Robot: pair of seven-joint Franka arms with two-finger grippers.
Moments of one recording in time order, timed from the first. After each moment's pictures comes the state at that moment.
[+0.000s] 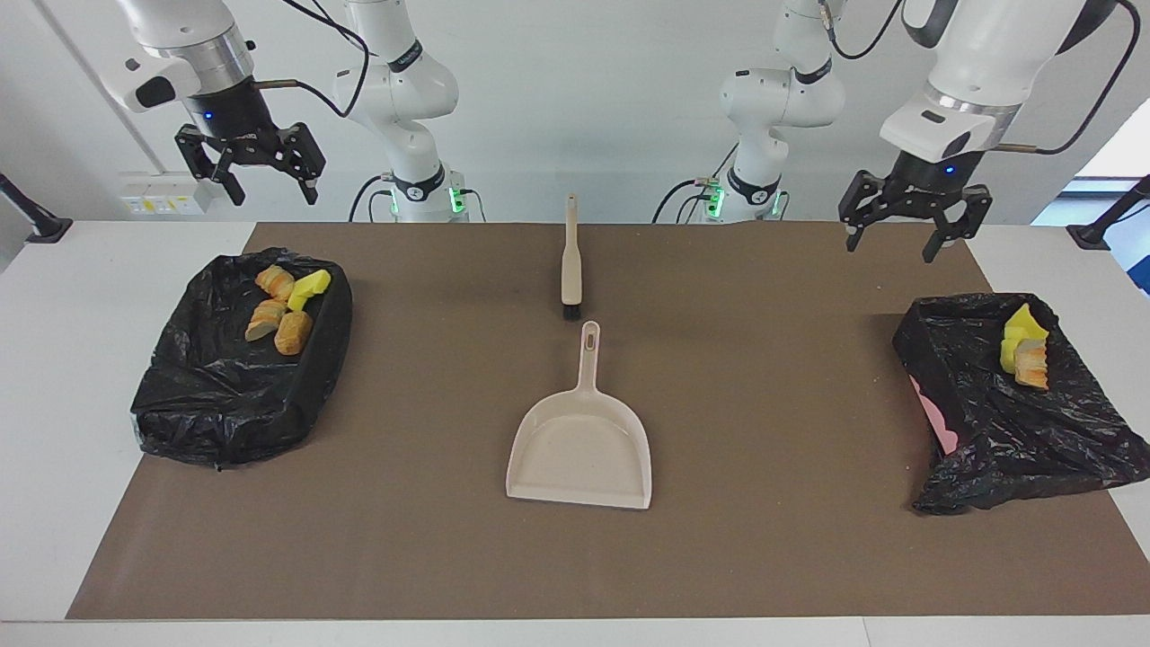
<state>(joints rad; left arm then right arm) -0.16 -0.03 0.03 -1.53 0.02 1.61 0.19 0.08 -0.10 -0.12 -1.57 -0.01 1.51 -0.03</state>
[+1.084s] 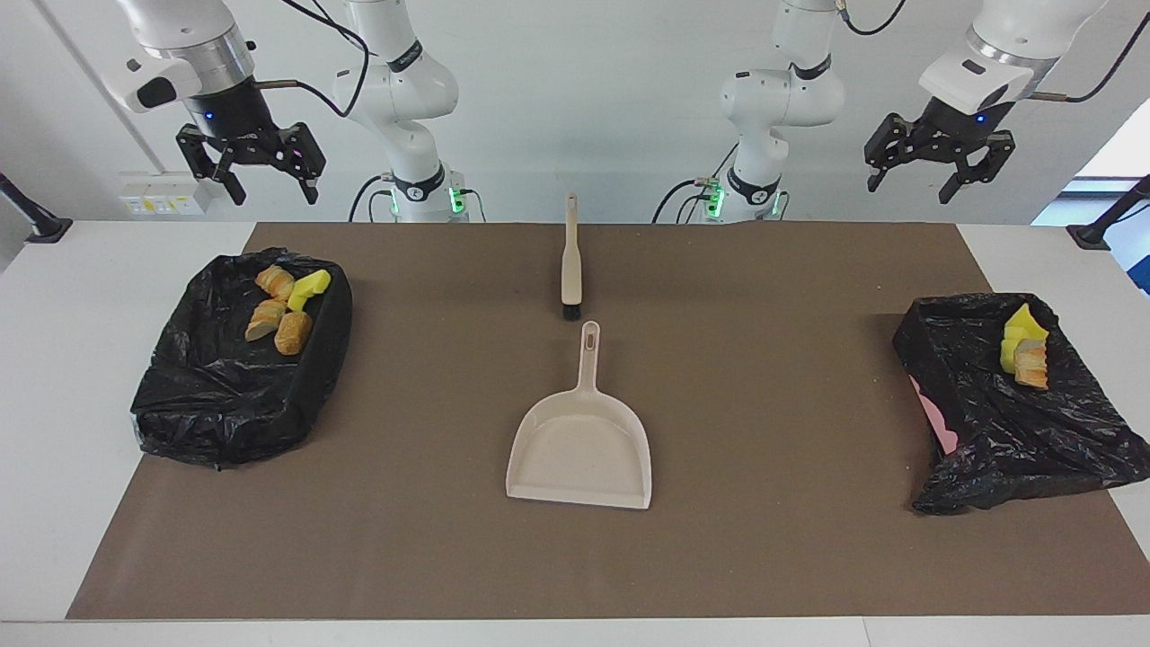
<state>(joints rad) -0.14 -0.09 0.08 -1.51 -0.02 1.38 0.20 0.08 -0.11 -0.12 -1.58 -0.01 1.51 -0.03</state>
